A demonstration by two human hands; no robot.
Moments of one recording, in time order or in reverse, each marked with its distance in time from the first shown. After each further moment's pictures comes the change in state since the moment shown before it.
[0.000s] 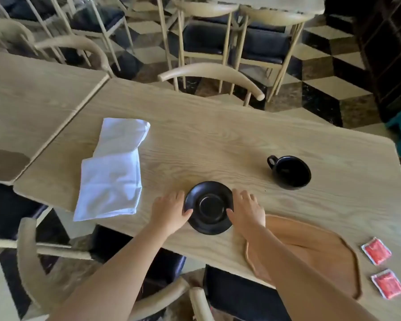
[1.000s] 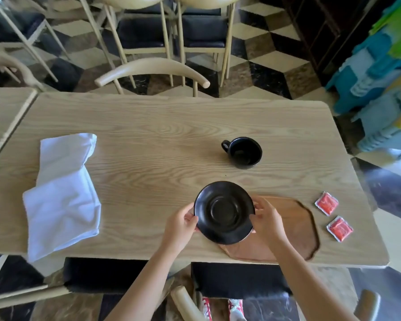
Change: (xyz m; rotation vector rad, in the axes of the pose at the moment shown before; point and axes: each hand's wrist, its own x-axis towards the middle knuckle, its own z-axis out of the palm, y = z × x) left_hand -0.025 0.104 0.002 -1.025 -0.202 -0.100; right_hand -0.074 0.109 0.010 0.906 0.233 0.472
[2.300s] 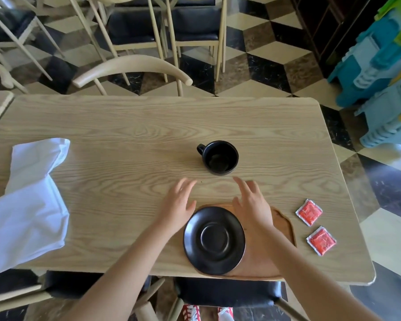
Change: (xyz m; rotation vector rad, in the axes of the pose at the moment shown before) left_hand 0.060 0.057 0.053 0.681 0.019 0.466; right_hand 0.061 -0.006 -0.046 -0.408 -0.042 -0.304
